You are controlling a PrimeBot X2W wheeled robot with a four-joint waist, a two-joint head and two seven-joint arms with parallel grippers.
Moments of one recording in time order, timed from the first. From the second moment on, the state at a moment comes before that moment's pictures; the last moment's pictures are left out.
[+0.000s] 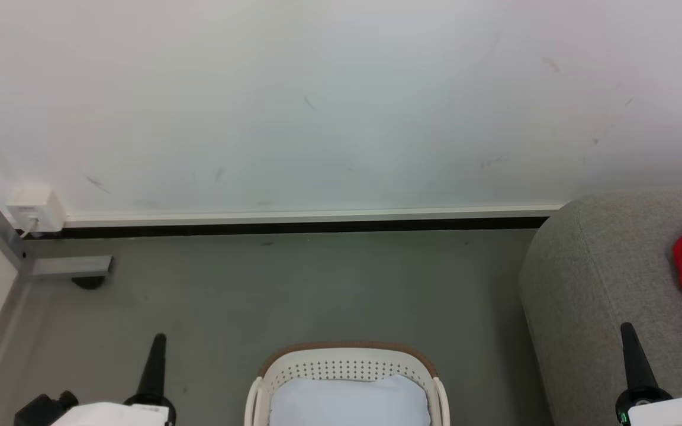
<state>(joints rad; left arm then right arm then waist) -0.08 0.04 0.06 0.27 -1.11 -0.12 -0.02 -0.07 -0.07 -0.02 0.24 1.18 0.13 -0.03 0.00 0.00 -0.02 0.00</state>
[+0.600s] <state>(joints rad) -0.09 0.04 0.08 0.27 -1.28 -0.12 0.03 -0.08 -0.07 -0.05 0.24 1.33 0.13 0.02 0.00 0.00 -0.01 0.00</state>
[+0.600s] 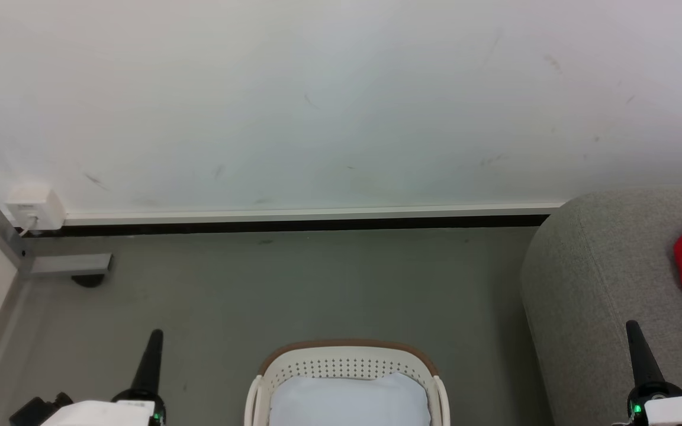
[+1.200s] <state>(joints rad) -0.10 0.04 0.10 0.26 -1.43 -0.13 0.07 -0.09 -0.06 -0.07 0.24 1.46 0.13 0.06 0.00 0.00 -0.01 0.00</state>
